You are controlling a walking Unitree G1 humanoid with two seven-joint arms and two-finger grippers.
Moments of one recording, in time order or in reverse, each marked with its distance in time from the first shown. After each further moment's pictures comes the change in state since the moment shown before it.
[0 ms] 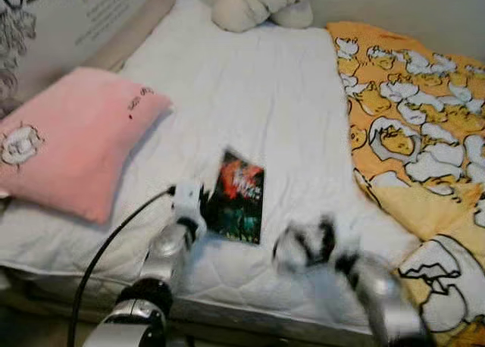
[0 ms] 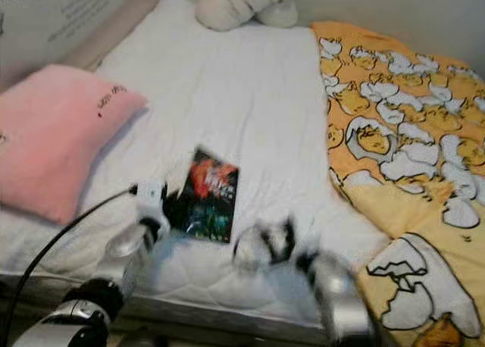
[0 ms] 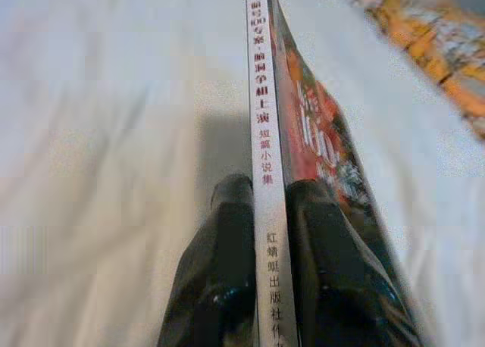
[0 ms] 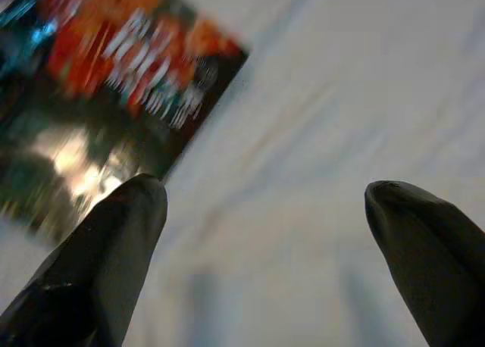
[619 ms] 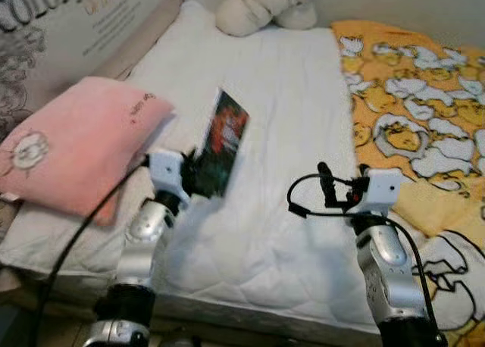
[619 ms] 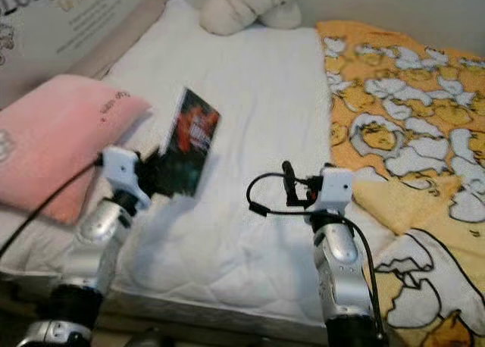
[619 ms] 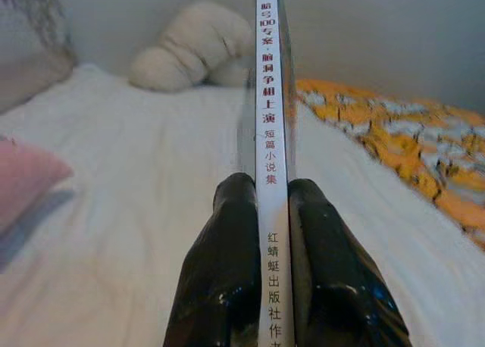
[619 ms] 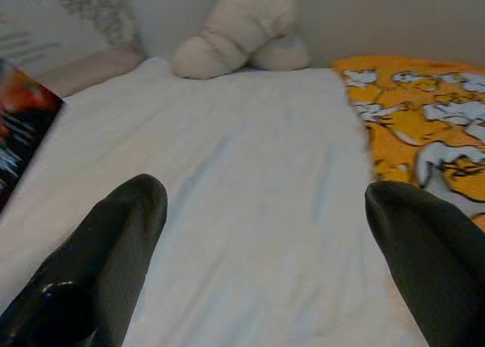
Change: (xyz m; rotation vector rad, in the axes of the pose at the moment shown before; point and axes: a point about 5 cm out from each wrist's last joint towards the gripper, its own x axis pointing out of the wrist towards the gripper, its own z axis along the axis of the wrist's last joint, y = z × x) left arm -0.022 0.008 0.071 0.124 -0.329 0.013; right arm -0.001 -0.007 0.065 -0.010 -0.357 -0.276
